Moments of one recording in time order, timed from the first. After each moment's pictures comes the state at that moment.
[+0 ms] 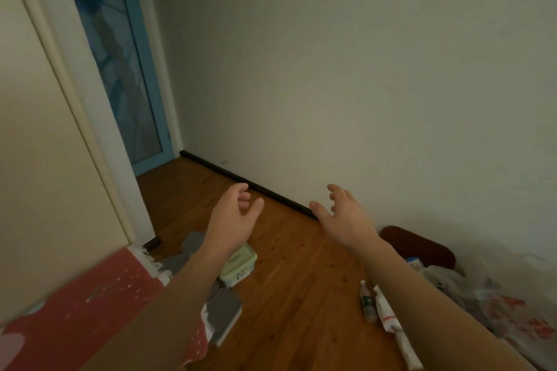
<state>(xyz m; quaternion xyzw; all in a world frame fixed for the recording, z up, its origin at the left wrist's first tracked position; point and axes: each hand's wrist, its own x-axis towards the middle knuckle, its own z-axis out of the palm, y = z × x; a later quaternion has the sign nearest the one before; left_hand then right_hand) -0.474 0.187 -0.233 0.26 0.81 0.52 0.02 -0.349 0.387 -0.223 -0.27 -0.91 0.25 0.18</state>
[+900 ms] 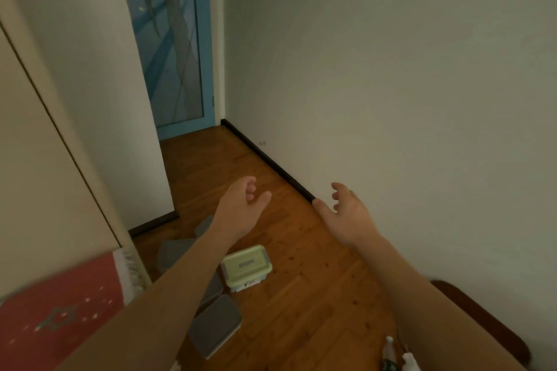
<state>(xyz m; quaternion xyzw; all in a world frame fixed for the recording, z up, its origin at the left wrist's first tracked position) -0.738 0.287 -0.304 0.14 0.84 0.52 0.03 -0.657 0.513 -0.285 -0.17 -0.95 0.26 0.09</state>
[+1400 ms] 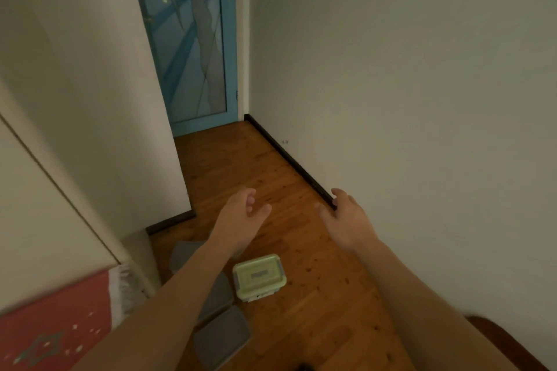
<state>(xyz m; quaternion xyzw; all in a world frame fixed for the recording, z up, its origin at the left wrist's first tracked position) -0.833 0.312 -0.342 0.08 0.86 0.50 0.05 -0.785 0.552 -0.324 -0.13 -0.95 0.28 0.03</state>
